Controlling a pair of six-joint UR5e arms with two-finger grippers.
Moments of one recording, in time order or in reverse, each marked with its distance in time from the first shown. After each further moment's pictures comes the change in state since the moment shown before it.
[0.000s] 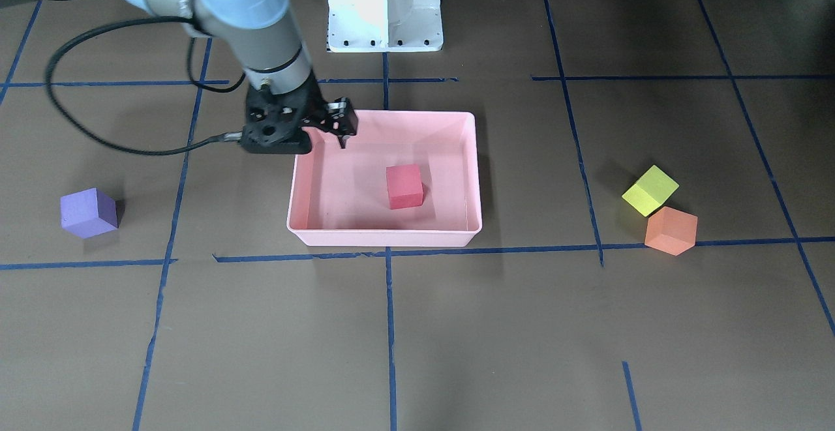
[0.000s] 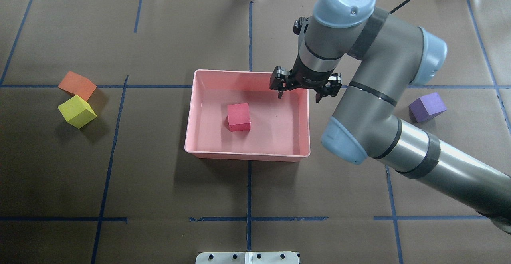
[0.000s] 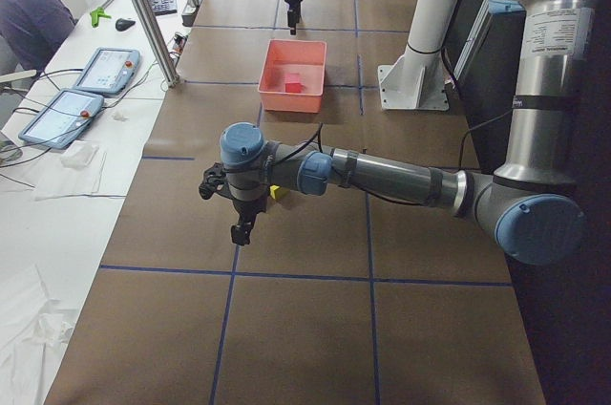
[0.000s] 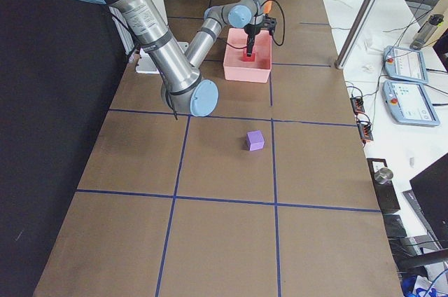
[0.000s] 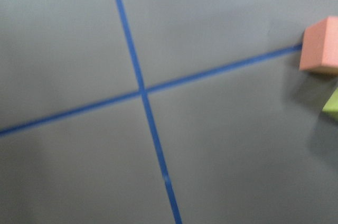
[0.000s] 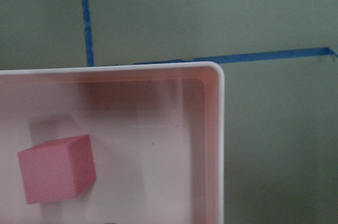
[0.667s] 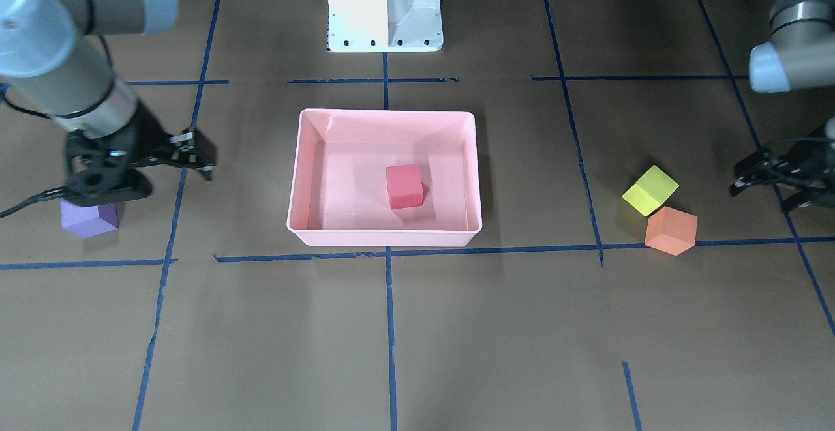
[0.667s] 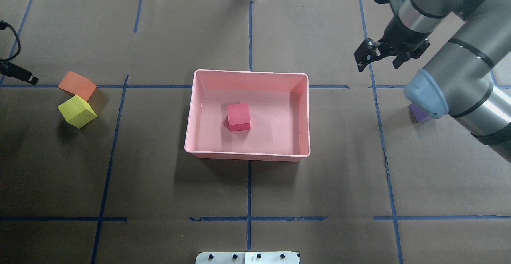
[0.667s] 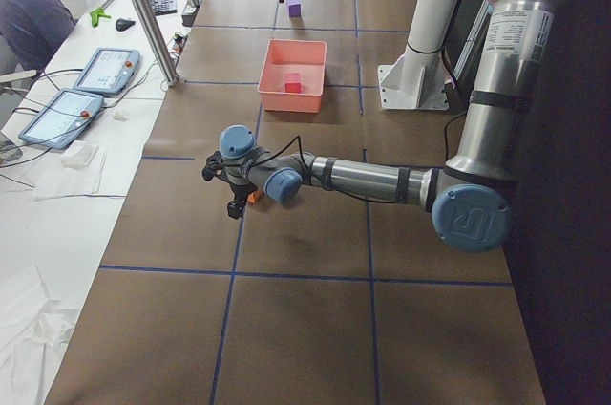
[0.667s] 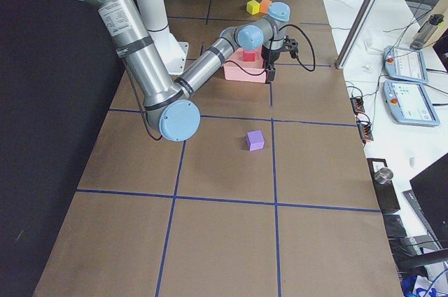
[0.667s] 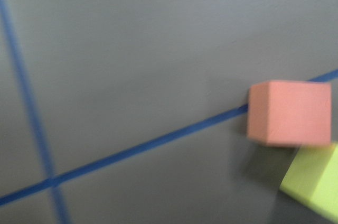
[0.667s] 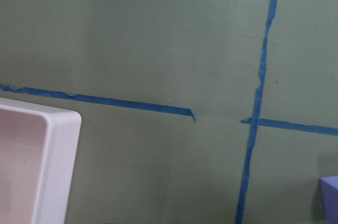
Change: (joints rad) left arm 0.305 -0.134 0.259 -0.475 0.010 -0.443; right arm 0.273 -0.230 0.039 -0.002 0.110 -0.529
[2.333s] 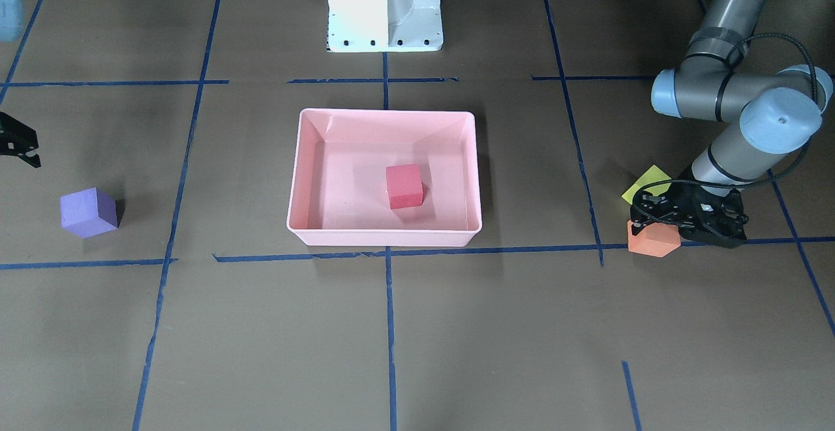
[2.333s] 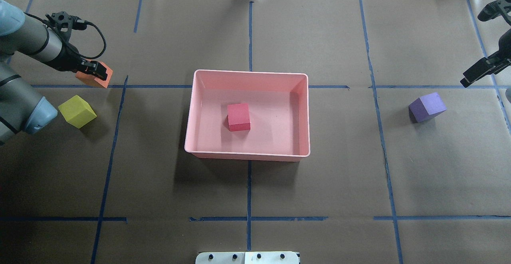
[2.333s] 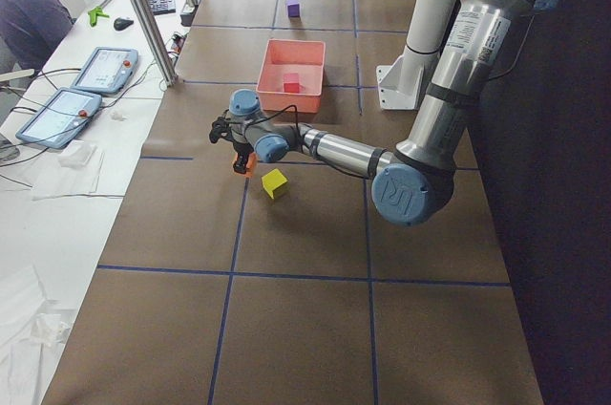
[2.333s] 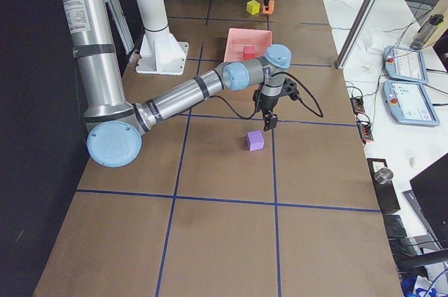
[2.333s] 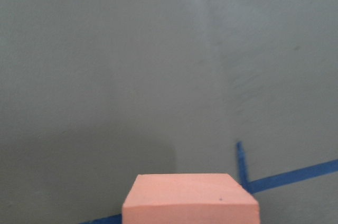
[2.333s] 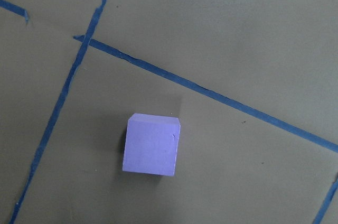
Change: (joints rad) left arm 0.178 -0.173 -0.054 0.060 0.170 -0.376; right arm 0.214 -0.299 0.034 0.010 0.046 -0.559
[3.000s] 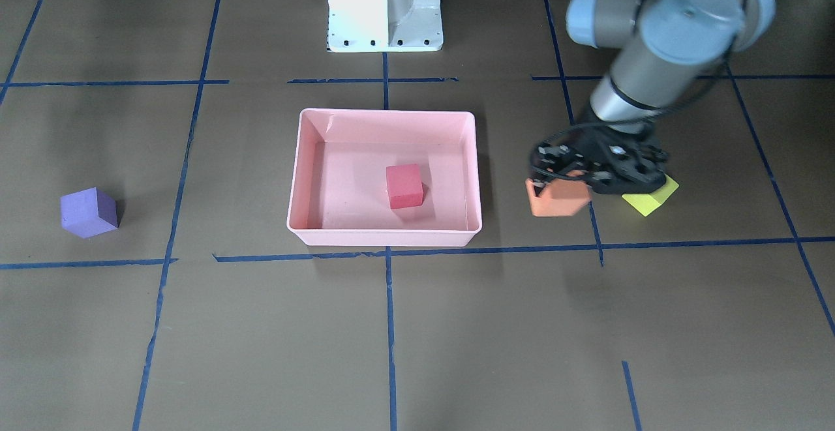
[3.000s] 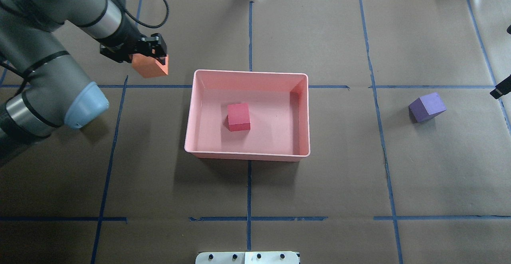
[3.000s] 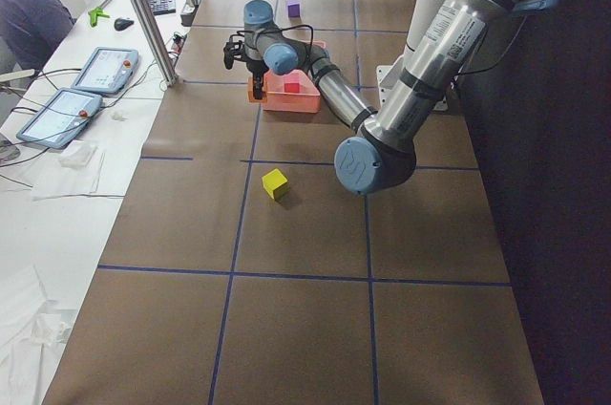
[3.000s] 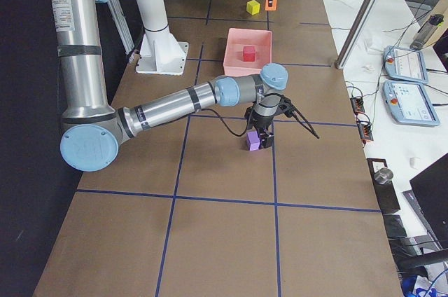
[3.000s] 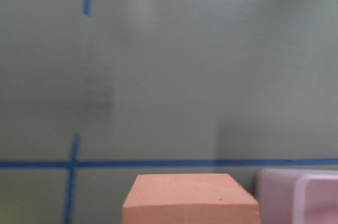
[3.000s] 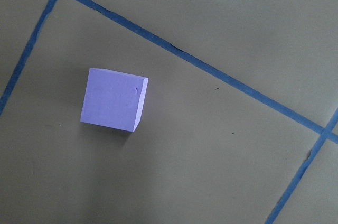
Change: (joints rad) left arm 0.139 -0.250 -0.265 0.400 0.022 -0.424; right arm 0.051 -0.072 -0.015 0.001 0.009 -0.175
